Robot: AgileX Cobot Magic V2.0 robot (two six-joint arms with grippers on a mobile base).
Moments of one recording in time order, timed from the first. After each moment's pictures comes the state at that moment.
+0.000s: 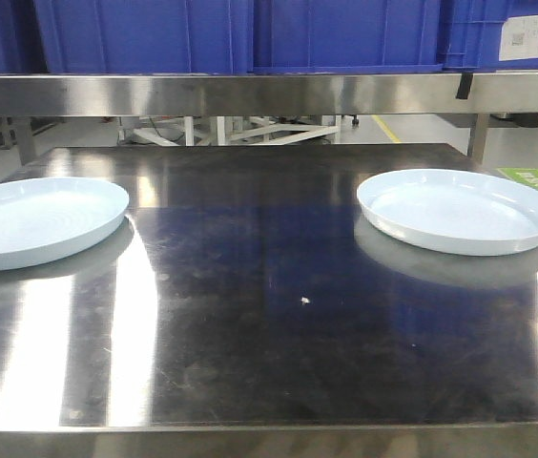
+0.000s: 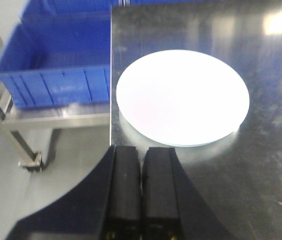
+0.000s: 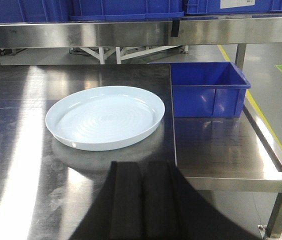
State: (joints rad) left arm -0.09 0.60 -0.48 0.00 0.47 0.04; right arm 0.03 -0.01 0.03 0.06 0.15 0.02
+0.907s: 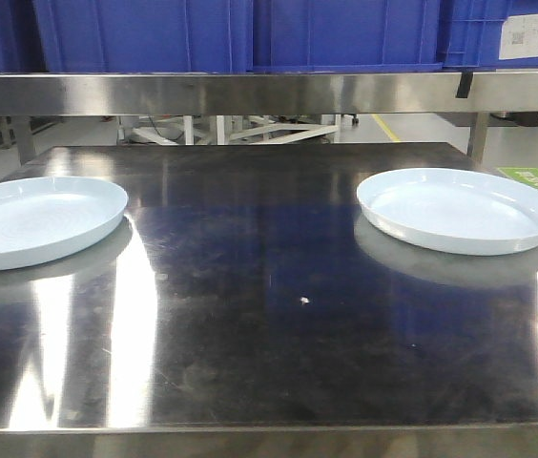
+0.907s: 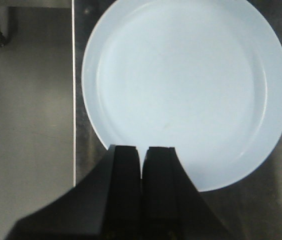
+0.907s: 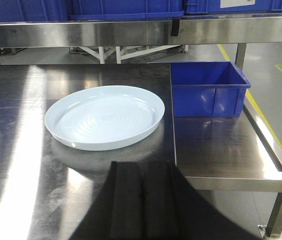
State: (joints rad) left arm -0.04 1.46 -1.13 -0.11 0.81 0.04; right arm 0.03 -0.01 0.03 0.06 0.15 0.02
